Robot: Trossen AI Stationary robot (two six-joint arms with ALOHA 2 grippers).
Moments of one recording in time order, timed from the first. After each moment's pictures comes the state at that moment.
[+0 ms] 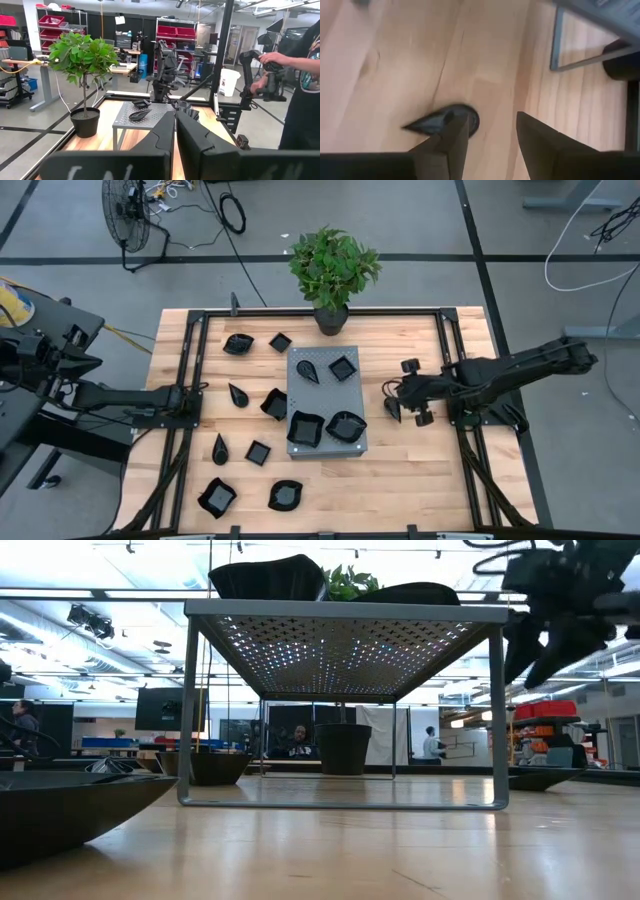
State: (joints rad) left arm -0.04 0.01 1.52 -1.45 -0.07 -0.09; right arm 0.18 0.96 0.70 -0.78 0.26 -0.21
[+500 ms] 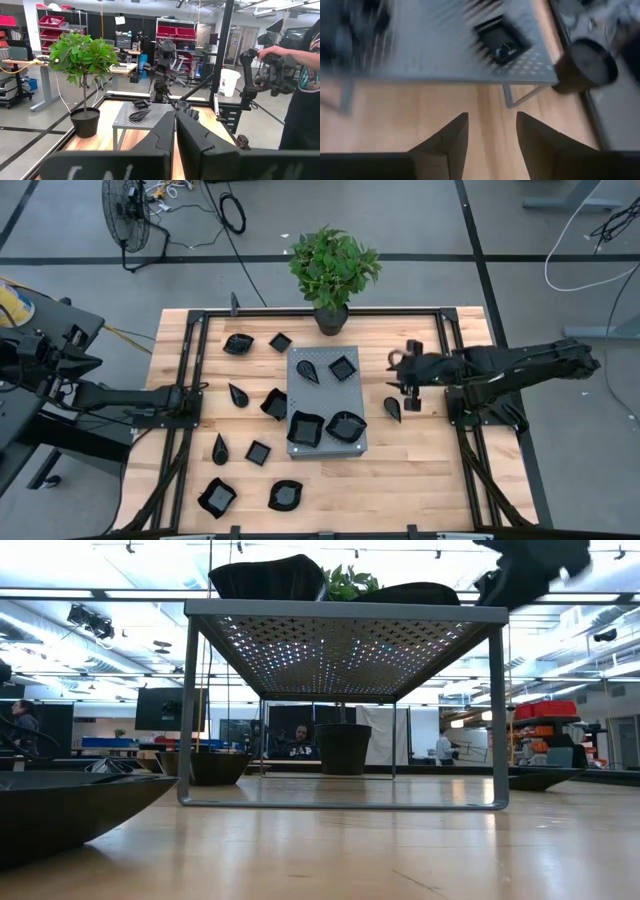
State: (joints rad) left arm -0.04 0.01 1.52 -1.45 -0.07 -0.09; right arm 0.10 0.94 0.86 -0.71 0.30 -0.06
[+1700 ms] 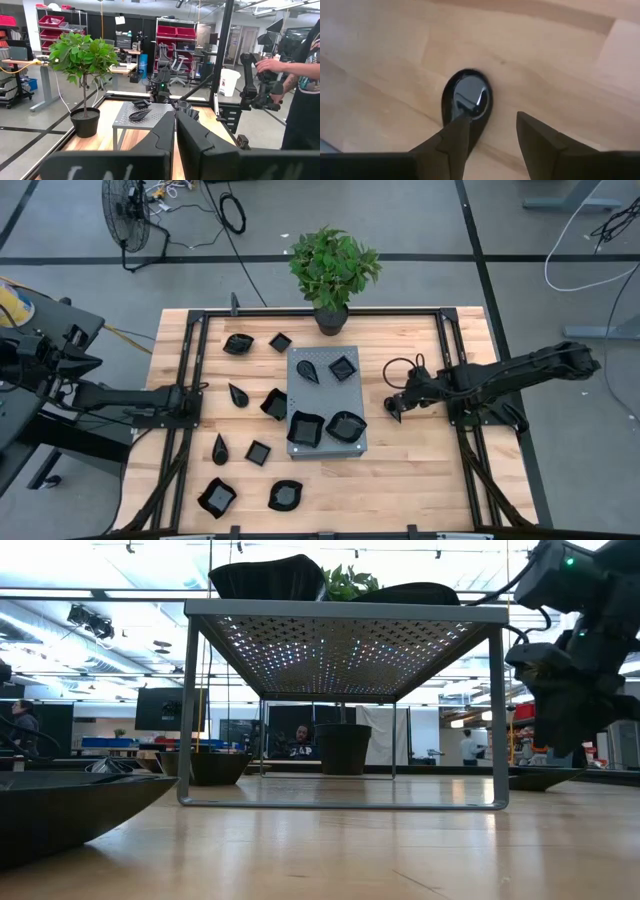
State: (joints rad) left arm -0.04 0.01 1.52 -1.45 -0.07 -0.09; right arm 0.08 0.95 0.45 -0.66 0.15 1.28
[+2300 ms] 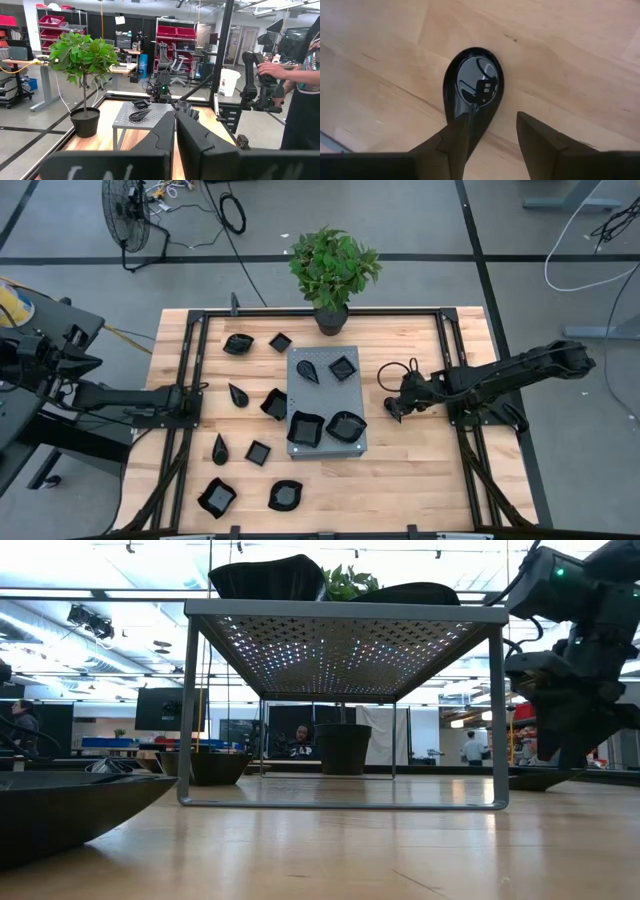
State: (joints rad) left arm -0.04 0.01 1.52 -1.45 -0.07 -0.09; right arm 0.08 1.05 0.45 -0.59 0.07 1.28
